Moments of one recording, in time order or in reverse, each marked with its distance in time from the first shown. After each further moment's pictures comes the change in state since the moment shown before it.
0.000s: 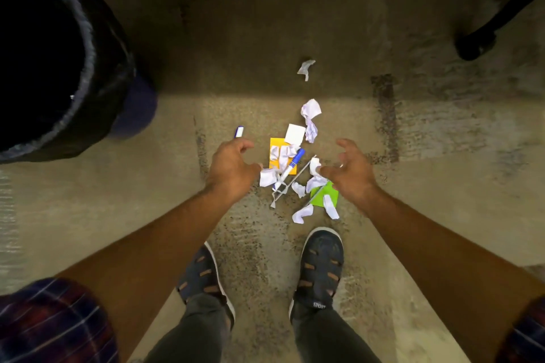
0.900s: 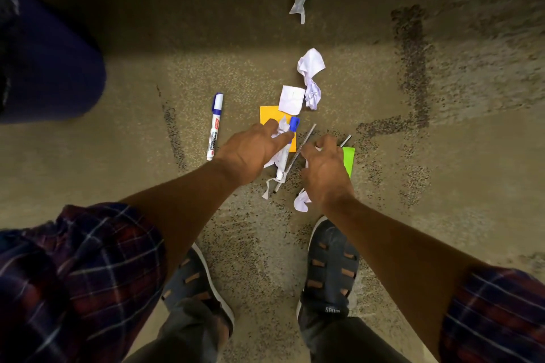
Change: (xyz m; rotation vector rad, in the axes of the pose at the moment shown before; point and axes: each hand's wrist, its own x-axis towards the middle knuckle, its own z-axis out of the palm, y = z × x) left_hand 0.073 -0.051 0.086 1.036 -0.359 0.751; right_hand 0.041 0.088 0.096 -0.651 0.025 -0.339
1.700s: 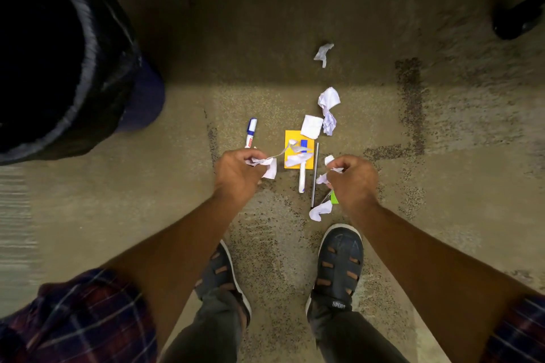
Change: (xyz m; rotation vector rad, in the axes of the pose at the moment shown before) left_hand -0.086 -0.007 -0.045 -1.333 0.417 -0.789; right_hand -0.016 -0.035 -0.072 0.555 0.121 0.444
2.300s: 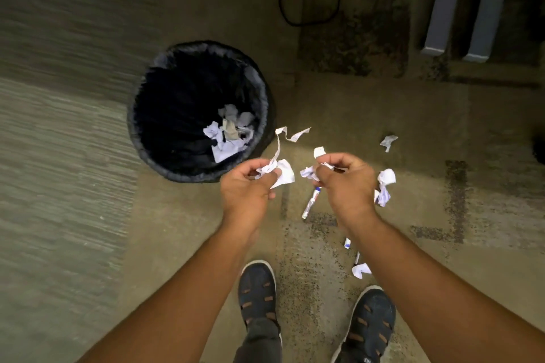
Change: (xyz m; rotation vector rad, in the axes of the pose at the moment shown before) left_hand -0.068 0.108 -0.186 -0.584 0.338 -0.020; right_hand -0.131 -0.264 0.021 0.535 -0.204 -0.166
